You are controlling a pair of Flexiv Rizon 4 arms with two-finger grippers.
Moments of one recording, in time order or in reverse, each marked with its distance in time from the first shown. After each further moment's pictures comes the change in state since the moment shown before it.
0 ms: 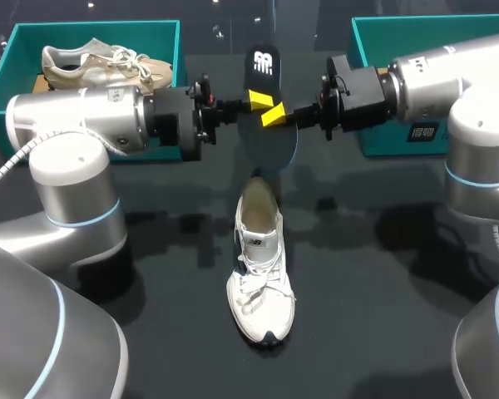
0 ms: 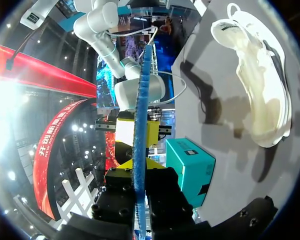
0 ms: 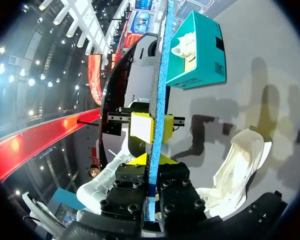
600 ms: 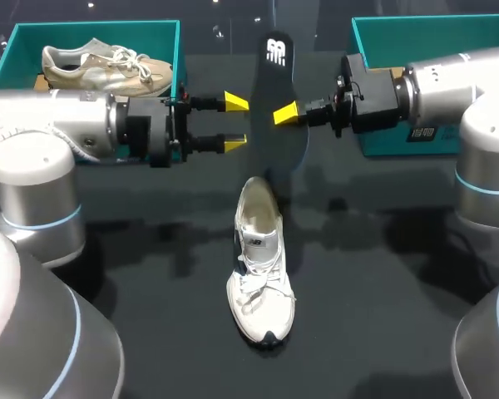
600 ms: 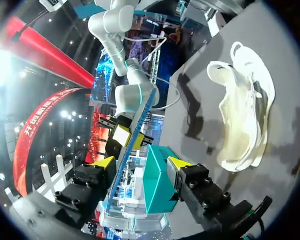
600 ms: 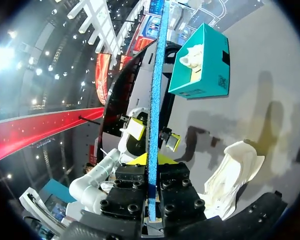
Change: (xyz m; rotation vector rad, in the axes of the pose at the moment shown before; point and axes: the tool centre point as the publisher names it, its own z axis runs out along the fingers) left arm 0.017 -0.020 -0.049 0.010 0.122 -0.230; right arm -0.005 0.002 -0.020 -0.052 0.026 -0.120
